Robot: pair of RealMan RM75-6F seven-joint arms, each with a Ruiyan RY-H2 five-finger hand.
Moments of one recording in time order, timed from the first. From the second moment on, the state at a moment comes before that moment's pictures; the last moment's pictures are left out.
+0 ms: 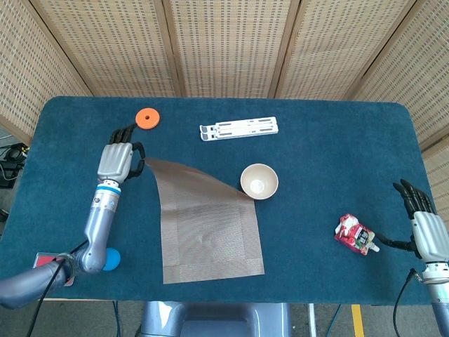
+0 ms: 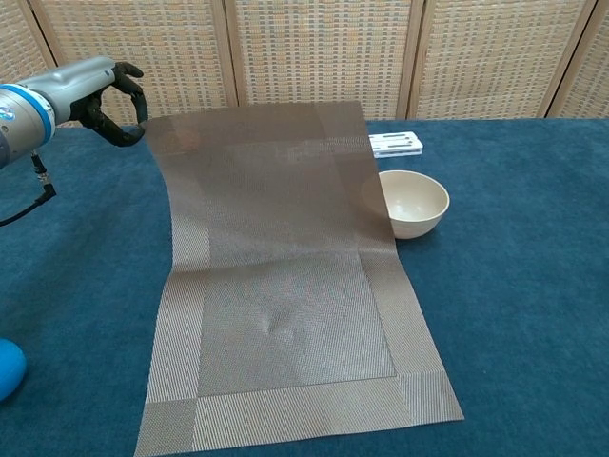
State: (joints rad) left arm -0.73 -1.61 -0.46 -1.29 0.90 0.96 0.43; right arm 0.17 -1.11 0.11 -1.49 -1.44 1.37 0.40
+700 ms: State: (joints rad) left arm -0.68 -1.51 -0.35 -1.36 0.90 1.02 0.38; right arm 0.16 -1.10 0.10 -1.51 -1.47 1.38 0.41
